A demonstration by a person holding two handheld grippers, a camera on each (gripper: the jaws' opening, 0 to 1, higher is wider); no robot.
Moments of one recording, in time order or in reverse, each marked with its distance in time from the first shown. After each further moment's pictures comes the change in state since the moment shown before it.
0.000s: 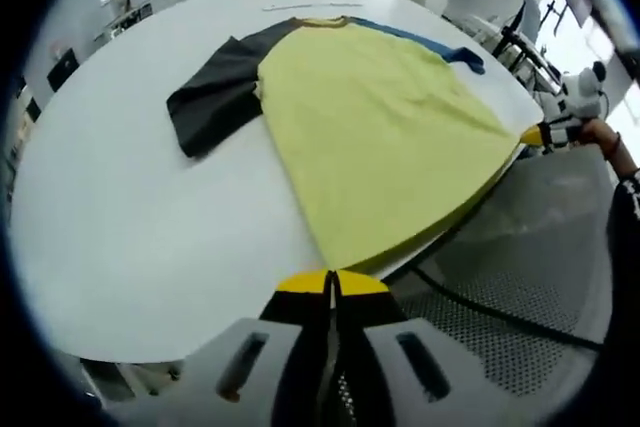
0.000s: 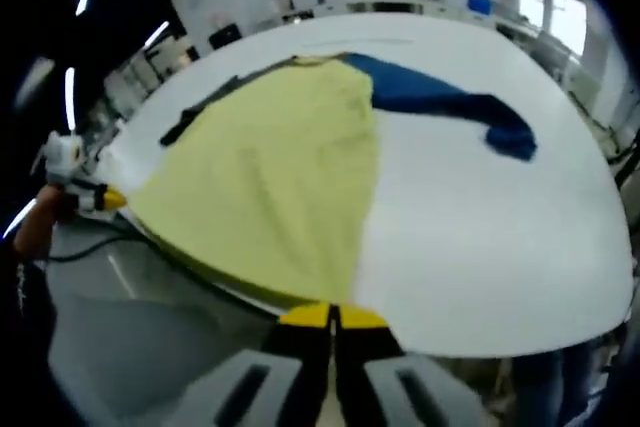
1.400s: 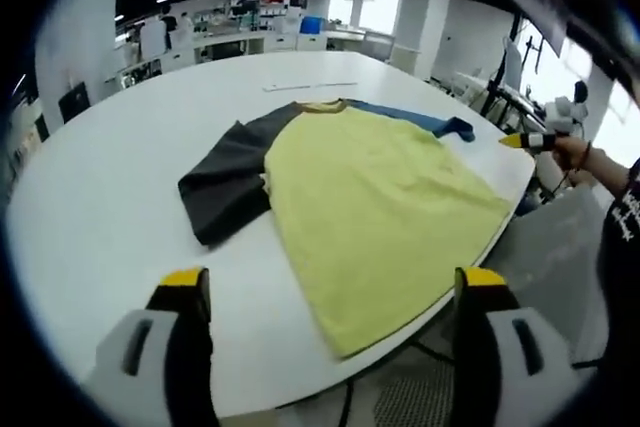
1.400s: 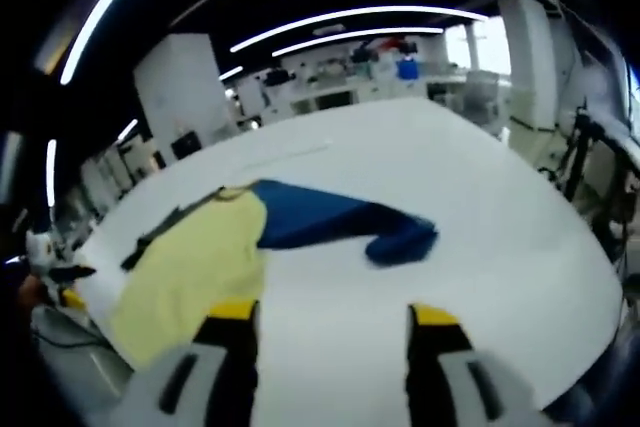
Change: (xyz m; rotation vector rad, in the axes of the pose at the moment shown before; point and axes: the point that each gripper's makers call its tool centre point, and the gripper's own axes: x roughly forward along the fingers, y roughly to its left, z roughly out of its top) left arm -0.020 0.007 0.071 0.004 -0.374 -0.023; right arm -0.039 -0.124 0.104 0.158 -0.478 -0.126
